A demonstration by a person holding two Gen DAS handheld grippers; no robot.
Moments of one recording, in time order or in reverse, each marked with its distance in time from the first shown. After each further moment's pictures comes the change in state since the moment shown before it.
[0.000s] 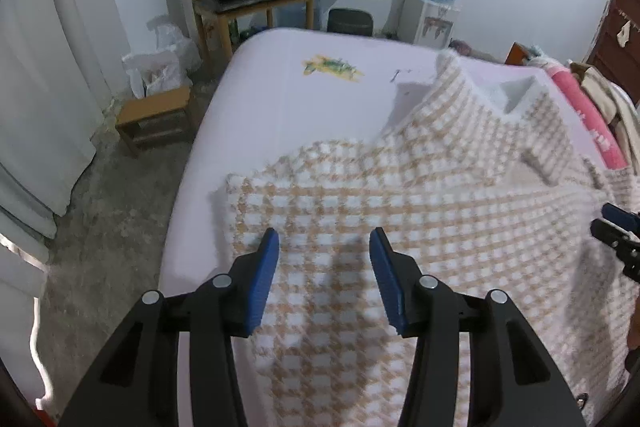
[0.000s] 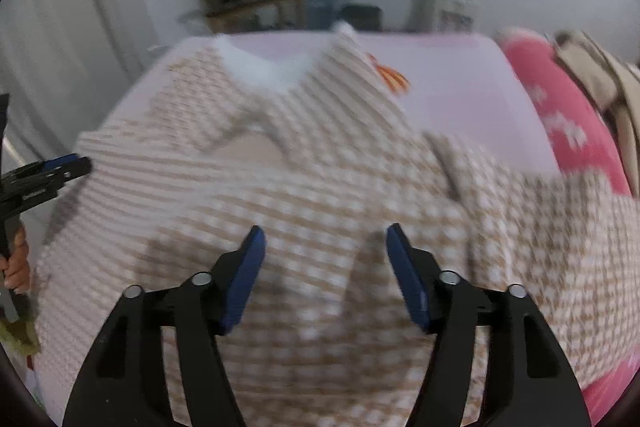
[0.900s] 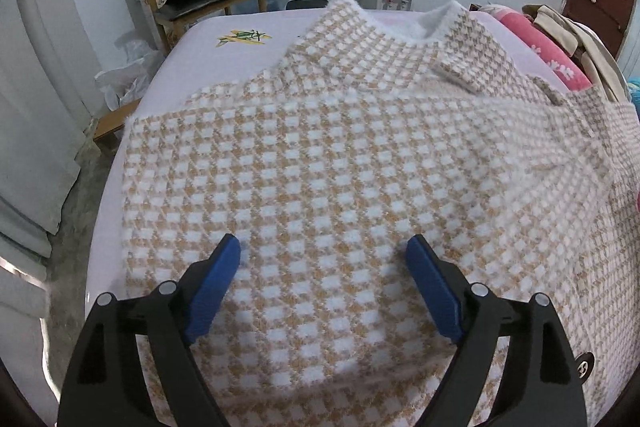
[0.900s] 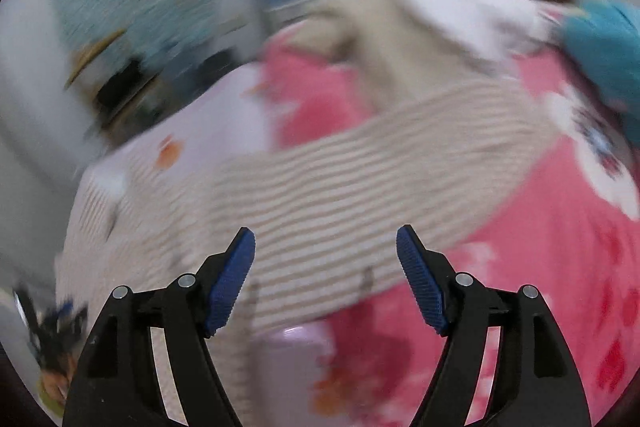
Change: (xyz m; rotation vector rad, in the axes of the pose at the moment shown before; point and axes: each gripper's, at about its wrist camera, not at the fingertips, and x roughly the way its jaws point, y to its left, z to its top) left arm 0.002 -0.079 -0.056 0.130 0.031 -0.018; right arm -0.139 -0.237 -0.062 0.560 -0.064 -0.225
